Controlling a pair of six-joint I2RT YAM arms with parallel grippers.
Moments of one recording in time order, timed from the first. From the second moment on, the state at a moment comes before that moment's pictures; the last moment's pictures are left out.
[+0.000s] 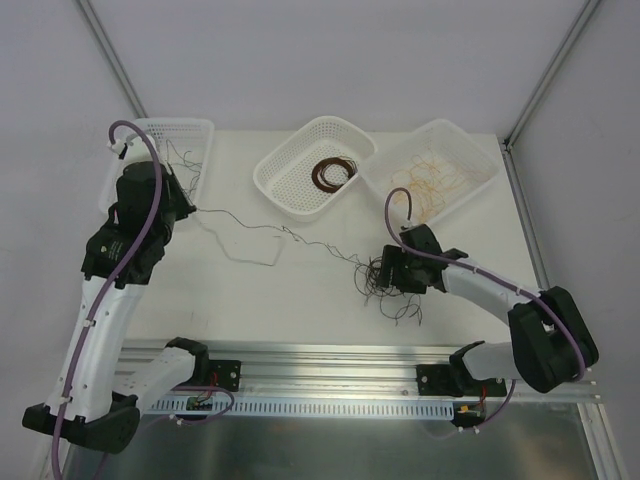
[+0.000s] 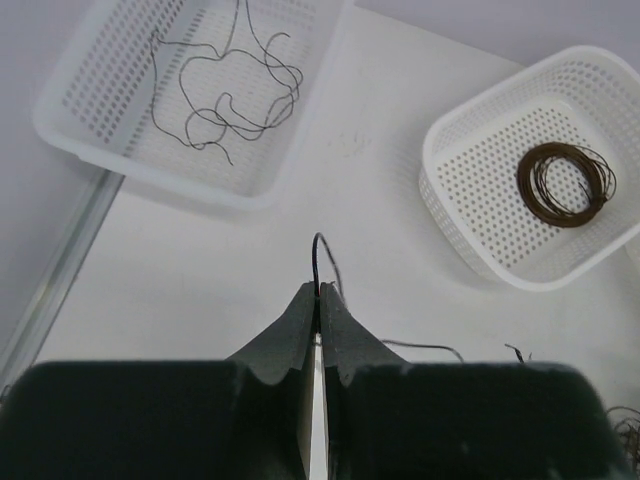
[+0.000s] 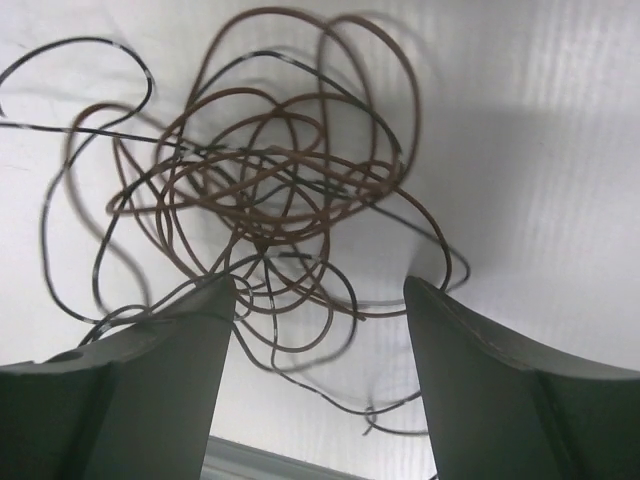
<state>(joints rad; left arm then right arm) -0.25 0.94 1.33 -0.83 -0.42 -0.35 0.50 1.34 0.64 -0.36 -0.05 0.58</state>
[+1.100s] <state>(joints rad) -0.06 1.42 2.02 -0.85 -0.40 -0.10 0.33 1.10 0.76 -0.67 -0.03 0.44</state>
